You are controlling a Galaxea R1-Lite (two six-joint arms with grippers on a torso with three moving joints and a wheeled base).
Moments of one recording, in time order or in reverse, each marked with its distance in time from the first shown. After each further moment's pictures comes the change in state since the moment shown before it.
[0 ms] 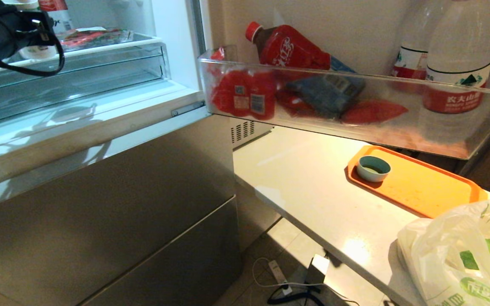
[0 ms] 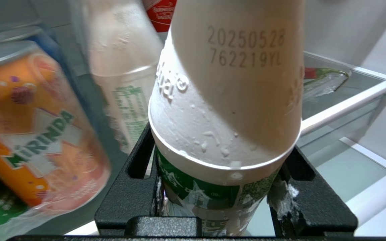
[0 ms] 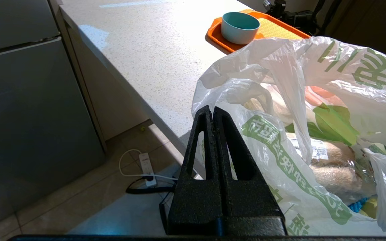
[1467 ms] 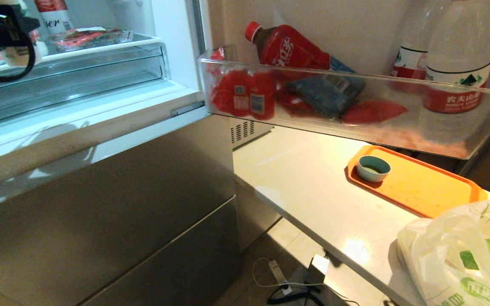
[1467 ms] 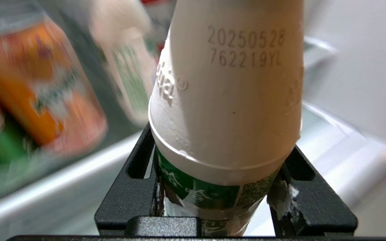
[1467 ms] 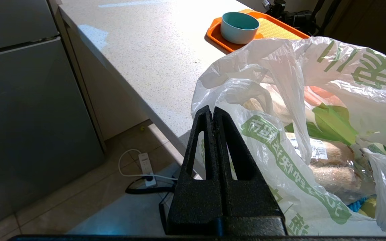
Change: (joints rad) left arm 0.003 -0.276 0.247 0.151 -0.114 -0.053; right arm 0.000 0.000 0.000 0.000 0.000 -0.002
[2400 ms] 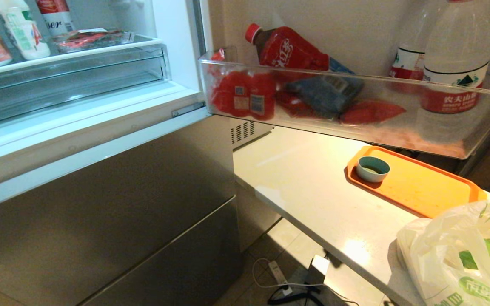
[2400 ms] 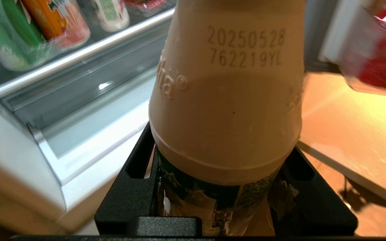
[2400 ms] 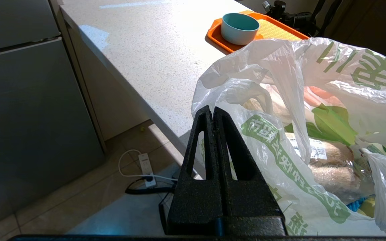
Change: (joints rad) left arm -0.029 -0.630 0.445 0.277 -0.116 0.002; right arm 0.000 0.000 0.000 0.000 0.002 -0.002
